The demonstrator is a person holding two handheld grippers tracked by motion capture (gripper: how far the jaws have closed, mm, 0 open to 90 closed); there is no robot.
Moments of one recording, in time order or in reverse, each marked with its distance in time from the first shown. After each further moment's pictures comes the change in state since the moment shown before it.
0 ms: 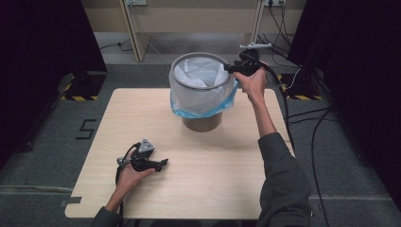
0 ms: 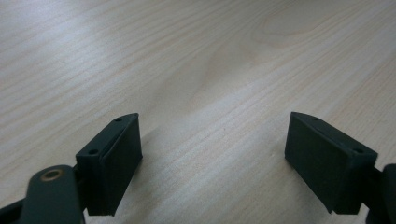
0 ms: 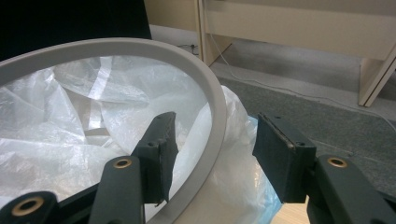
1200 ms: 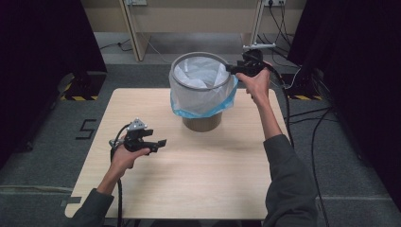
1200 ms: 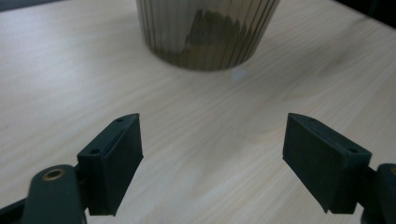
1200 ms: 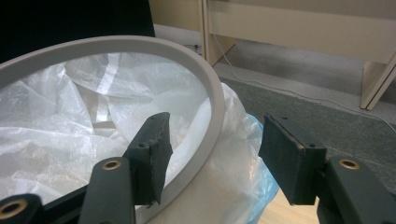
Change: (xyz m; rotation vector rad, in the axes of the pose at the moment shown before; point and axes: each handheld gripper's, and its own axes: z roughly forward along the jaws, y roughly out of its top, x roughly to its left) left arm 0.031 0.073 -0.038 -0.137 -0.107 -0.092; right arm -0.003 -0.001 -0.012 0.003 0.018 -0.015
